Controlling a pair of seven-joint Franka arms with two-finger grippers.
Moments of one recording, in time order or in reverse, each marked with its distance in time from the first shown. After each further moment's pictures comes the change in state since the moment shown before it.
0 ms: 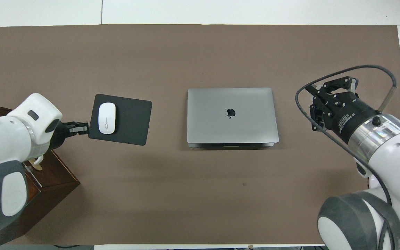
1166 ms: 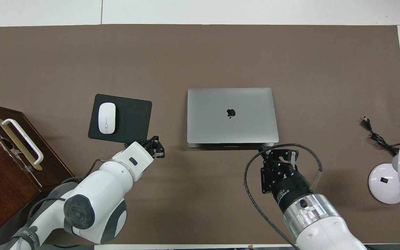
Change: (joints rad) left arm -0.388 0.213 0.000 -0.311 -0.011 0.834 -0.169; right arm -0.047 -0.270 0.382 -0.321 -0.001 0.029 0.363
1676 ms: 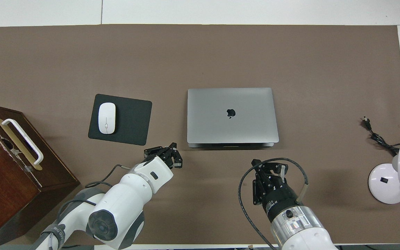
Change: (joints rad) left arm -0.095 0.057 0.000 -0.030 0.000 0.154 0.000; right arm -0.001 -0.022 0.027 -0.016 0.000 -0.044 0.062
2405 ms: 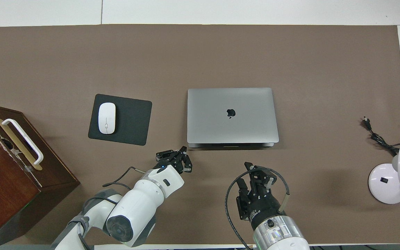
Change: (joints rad) left arm -0.058 0.154 0.002 0.013 0.000 0.203 0.000; right arm -0.001 0.000 0.102 -0.009 0.000 -0.006 0.126
